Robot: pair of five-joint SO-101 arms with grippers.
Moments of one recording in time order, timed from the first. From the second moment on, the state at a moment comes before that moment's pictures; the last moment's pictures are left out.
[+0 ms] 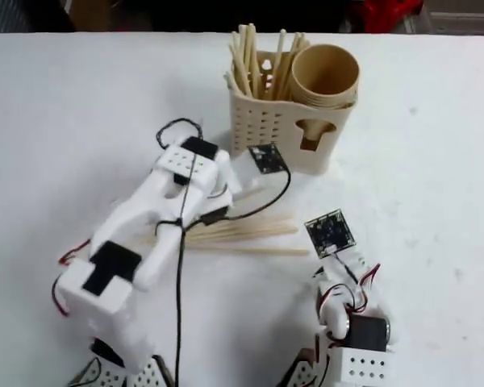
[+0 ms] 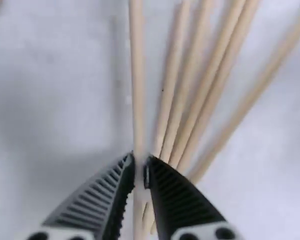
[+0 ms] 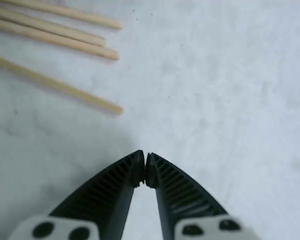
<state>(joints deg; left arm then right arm) 18.2 15.8 10.4 74.8 -40.5 2.5 -102.9 96.4 69.7 30.2</state>
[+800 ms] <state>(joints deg) 20.4 -26.2 10.5 57.6 -20.0 2.5 -102.9 96.4 69.7 30.2</state>
